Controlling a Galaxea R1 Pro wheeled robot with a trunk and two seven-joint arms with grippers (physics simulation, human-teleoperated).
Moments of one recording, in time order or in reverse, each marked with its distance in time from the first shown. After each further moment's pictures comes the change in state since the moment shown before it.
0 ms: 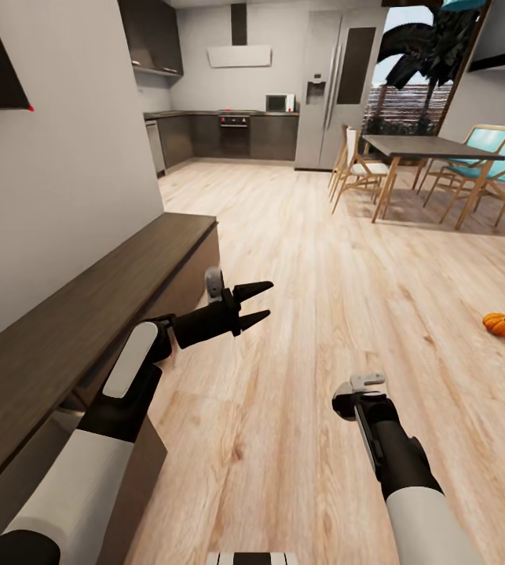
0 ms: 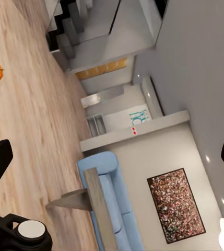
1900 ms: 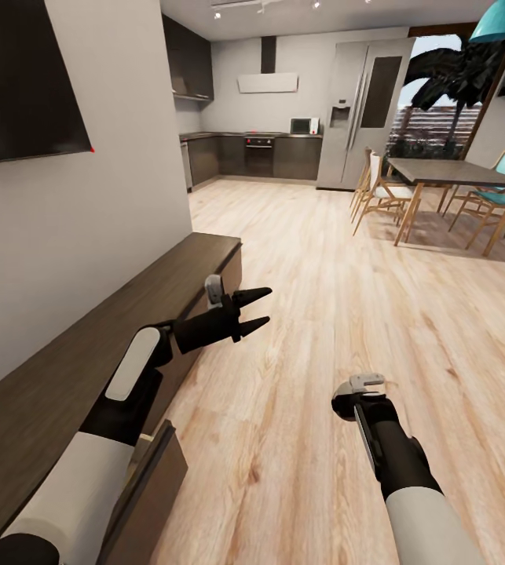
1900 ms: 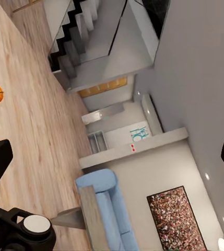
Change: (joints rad) left arm 0.012 0.003 0.000 0.045 0.004 -0.002 -0.019; right arm 0.000 0.001 0.000 0.002 0.000 -0.001 0.000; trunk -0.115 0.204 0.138
